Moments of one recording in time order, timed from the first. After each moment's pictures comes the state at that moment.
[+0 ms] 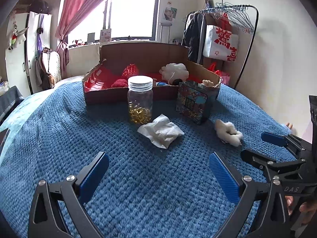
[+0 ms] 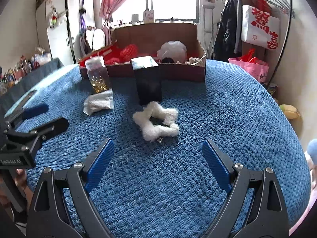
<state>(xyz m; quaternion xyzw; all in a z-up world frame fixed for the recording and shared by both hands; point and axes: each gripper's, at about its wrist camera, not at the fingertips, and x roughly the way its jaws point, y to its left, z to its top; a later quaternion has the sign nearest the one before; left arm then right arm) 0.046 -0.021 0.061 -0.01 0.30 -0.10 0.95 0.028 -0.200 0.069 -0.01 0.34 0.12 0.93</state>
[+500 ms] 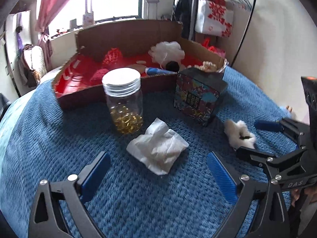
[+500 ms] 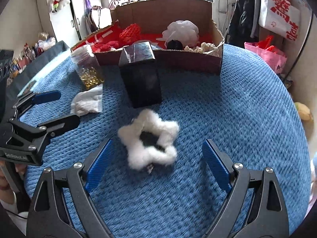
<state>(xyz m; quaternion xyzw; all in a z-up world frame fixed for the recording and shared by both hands) 0.118 -0.039 0.056 0.04 0.39 -0.14 0.91 0.097 -0.200 0.064 -0.03 0.42 0.17 0.89</state>
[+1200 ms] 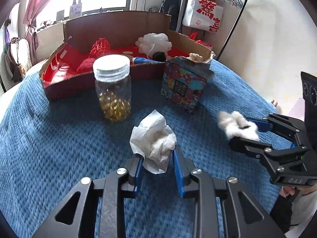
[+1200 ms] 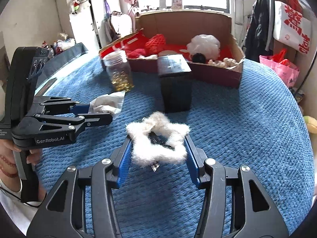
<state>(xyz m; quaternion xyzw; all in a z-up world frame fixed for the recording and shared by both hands) 0.101 -0.030 0.053 0.01 0.41 -0.20 0.89 0.068 -0.186 0.080 -0.03 0.38 0.23 0.89</state>
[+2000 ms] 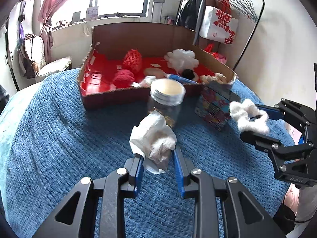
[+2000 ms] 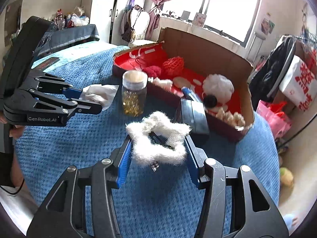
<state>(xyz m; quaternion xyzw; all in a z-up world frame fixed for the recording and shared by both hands) 0.118 0.027 0.081 -0.01 0.39 -0.15 0.91 0.086 -0.125 0.117 -0.19 0.33 0.24 0.90</state>
